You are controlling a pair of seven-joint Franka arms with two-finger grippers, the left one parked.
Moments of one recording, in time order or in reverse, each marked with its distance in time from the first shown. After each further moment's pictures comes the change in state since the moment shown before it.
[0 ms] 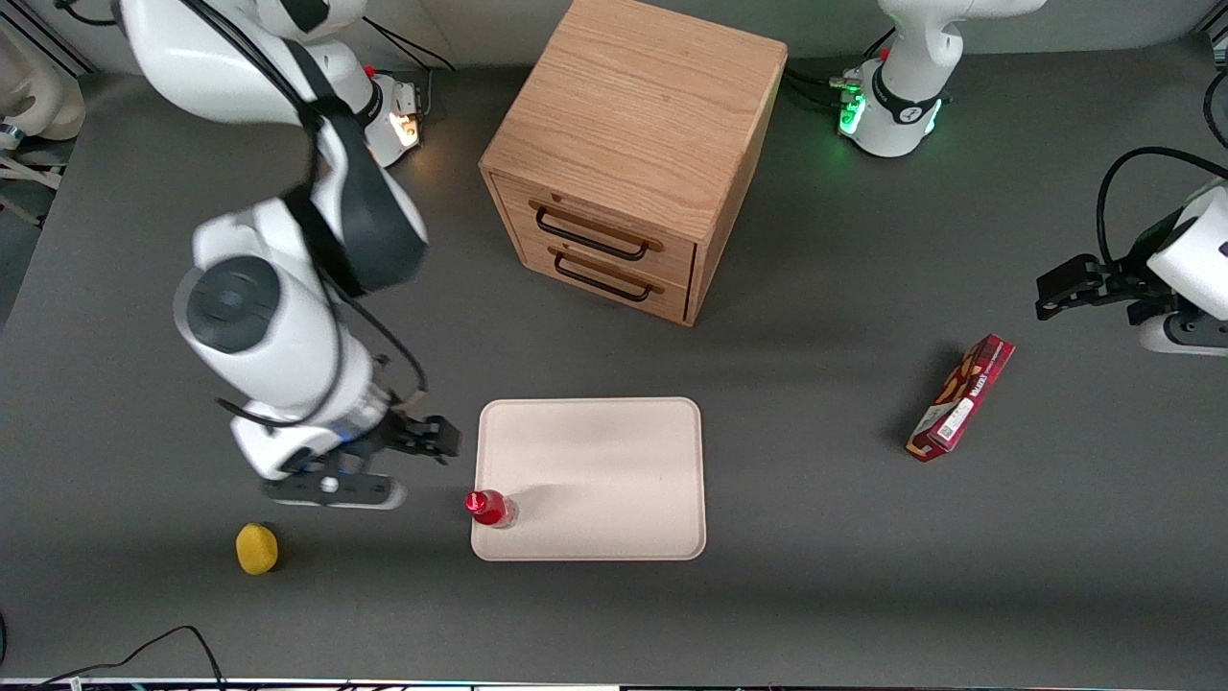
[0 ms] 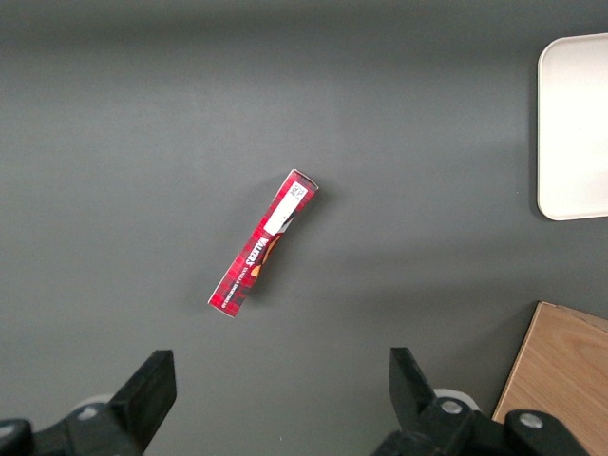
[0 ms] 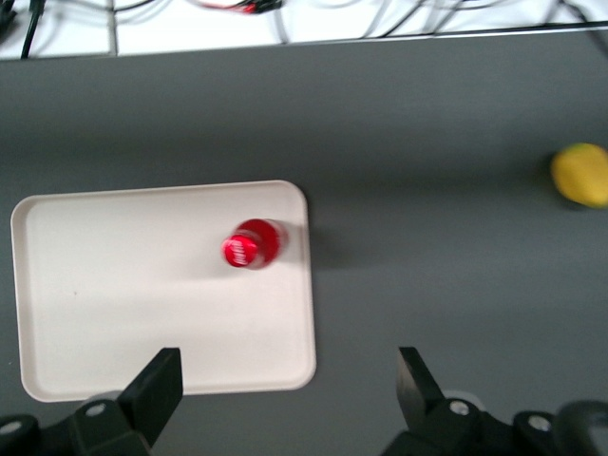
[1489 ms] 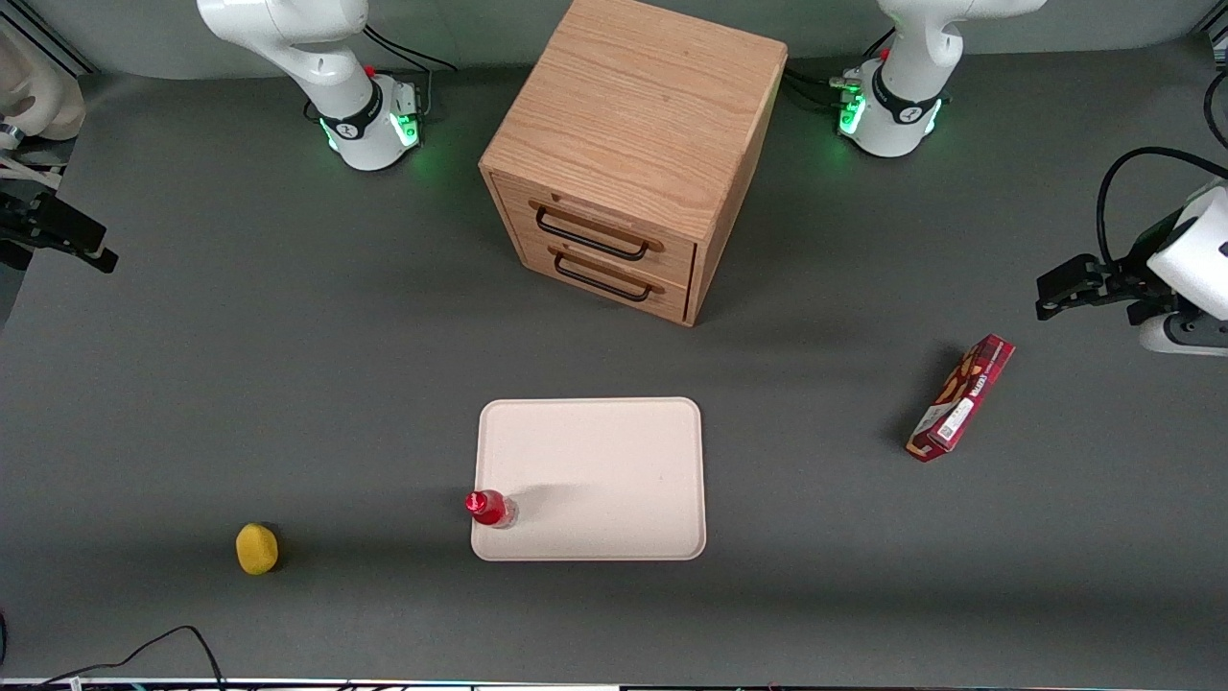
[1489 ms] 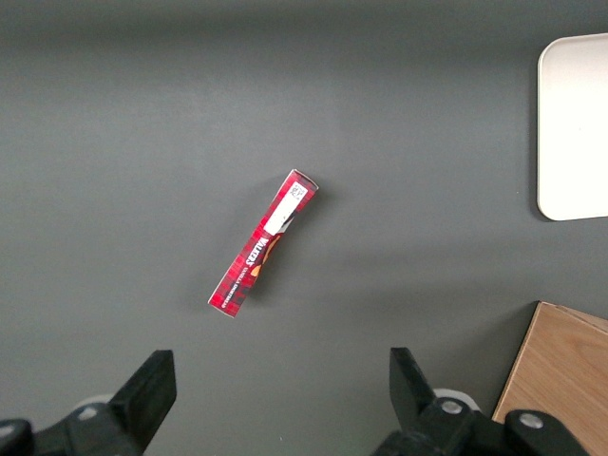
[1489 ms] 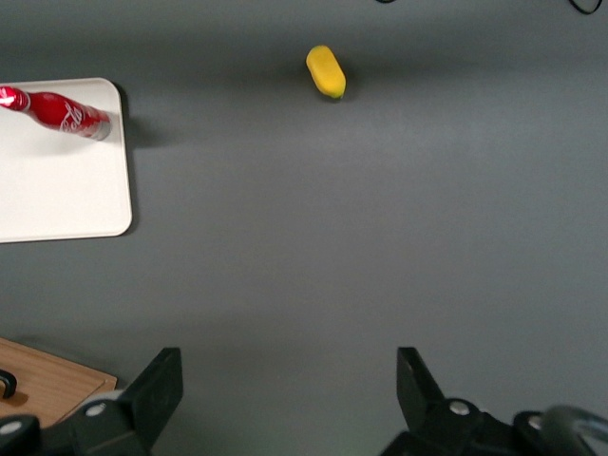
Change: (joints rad) arm -0.316 -0.672 -0.106 -0.540 0.071 -0.197 -0.453
